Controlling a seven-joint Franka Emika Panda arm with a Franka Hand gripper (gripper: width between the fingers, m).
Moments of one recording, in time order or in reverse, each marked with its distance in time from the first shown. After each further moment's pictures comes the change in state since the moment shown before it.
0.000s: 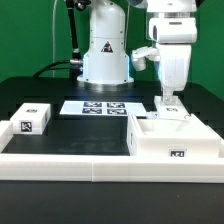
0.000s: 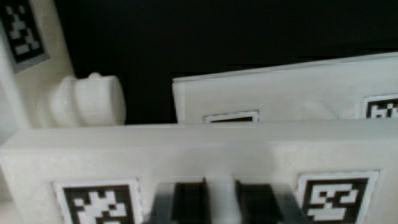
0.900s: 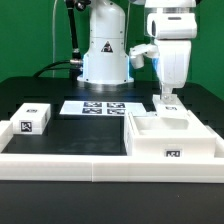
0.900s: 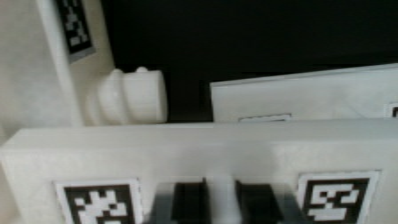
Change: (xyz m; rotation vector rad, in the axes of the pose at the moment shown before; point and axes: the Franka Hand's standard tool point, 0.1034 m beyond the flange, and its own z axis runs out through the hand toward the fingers) arm -0.005 0.017 -0.009 -0.013 0.001 -0.011
